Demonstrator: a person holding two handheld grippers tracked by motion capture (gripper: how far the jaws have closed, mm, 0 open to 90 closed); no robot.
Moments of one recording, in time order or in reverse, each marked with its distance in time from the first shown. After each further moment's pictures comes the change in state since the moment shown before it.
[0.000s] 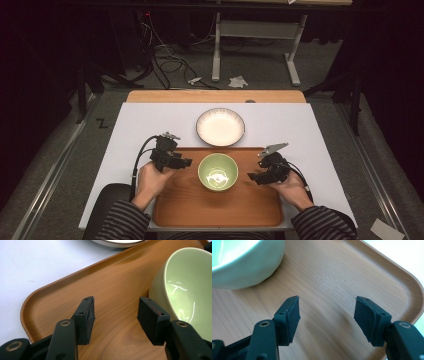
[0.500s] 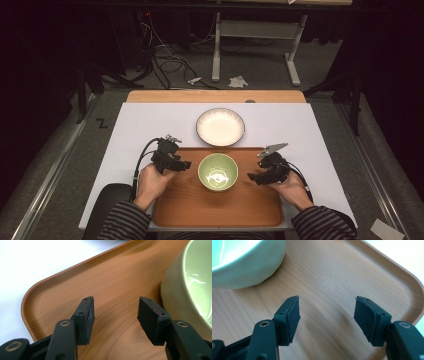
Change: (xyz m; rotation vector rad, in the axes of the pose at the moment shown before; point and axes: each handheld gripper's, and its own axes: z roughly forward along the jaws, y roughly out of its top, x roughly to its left) left arm 0.002 -0.006 0.010 0.034 0.046 0.008; right arm 0.001 0.000 0.000 -0.001 0.007 0.003
